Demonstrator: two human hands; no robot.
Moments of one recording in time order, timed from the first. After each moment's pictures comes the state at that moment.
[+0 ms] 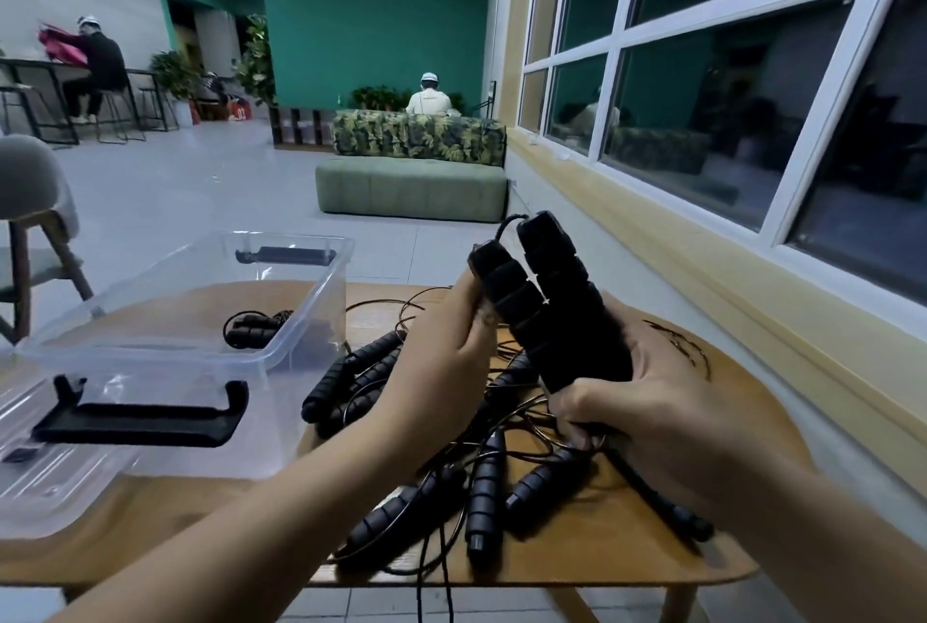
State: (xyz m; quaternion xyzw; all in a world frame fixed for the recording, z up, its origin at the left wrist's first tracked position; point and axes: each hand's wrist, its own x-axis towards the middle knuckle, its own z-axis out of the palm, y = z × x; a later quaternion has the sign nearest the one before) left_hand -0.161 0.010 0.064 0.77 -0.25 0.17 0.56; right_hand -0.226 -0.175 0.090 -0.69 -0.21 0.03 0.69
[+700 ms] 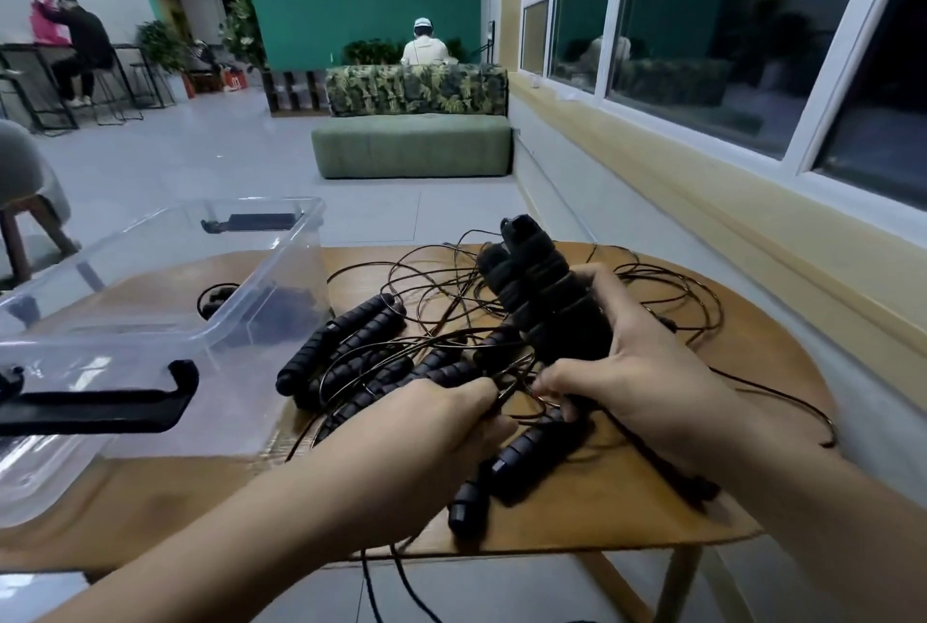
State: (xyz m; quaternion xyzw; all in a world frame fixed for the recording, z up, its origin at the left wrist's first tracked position) left_hand -0.195 0.016 0.033 0.94 -0.29 0.00 0.18; right_hand -0.192 -0.211 0.052 -0.81 -0.11 -0.02 0.58
